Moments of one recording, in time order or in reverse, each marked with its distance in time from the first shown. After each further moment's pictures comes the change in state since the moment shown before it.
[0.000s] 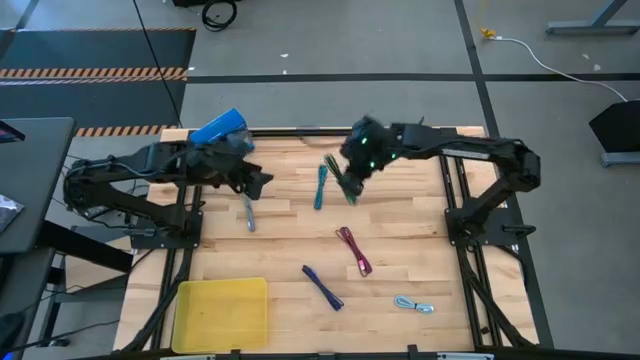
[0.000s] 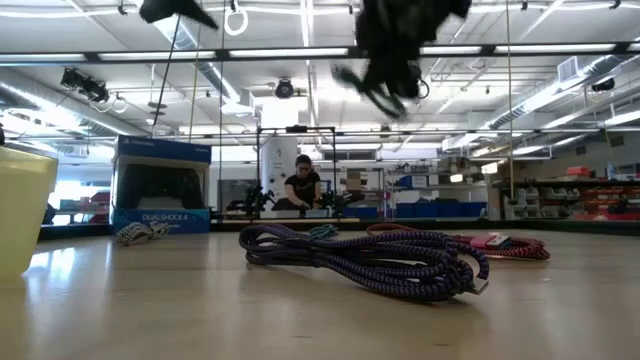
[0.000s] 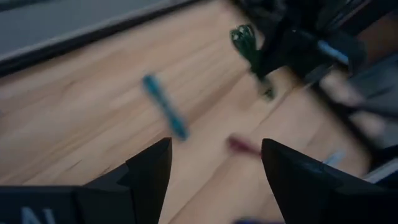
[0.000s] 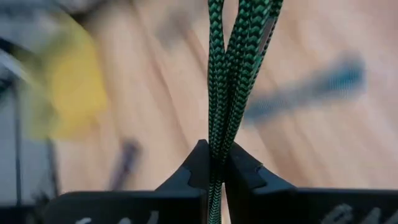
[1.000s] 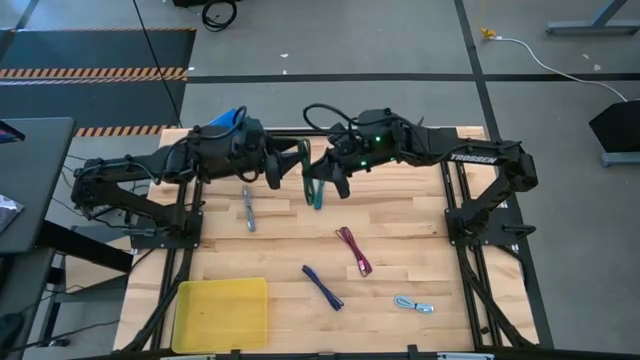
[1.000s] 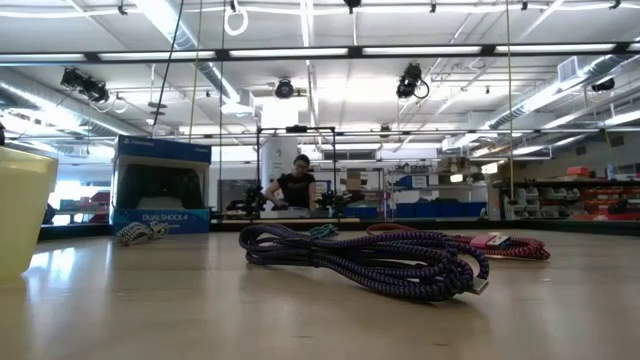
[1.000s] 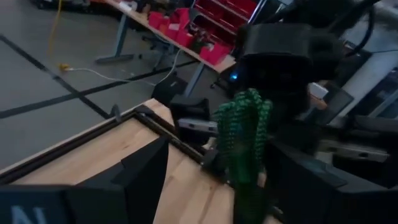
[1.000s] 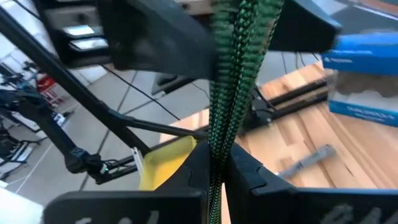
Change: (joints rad) left arm 0.009 0.091 0.000 0.629 0.013 0.274; right arm 0.188 0.047 0.258 0.344 0.041 0.103
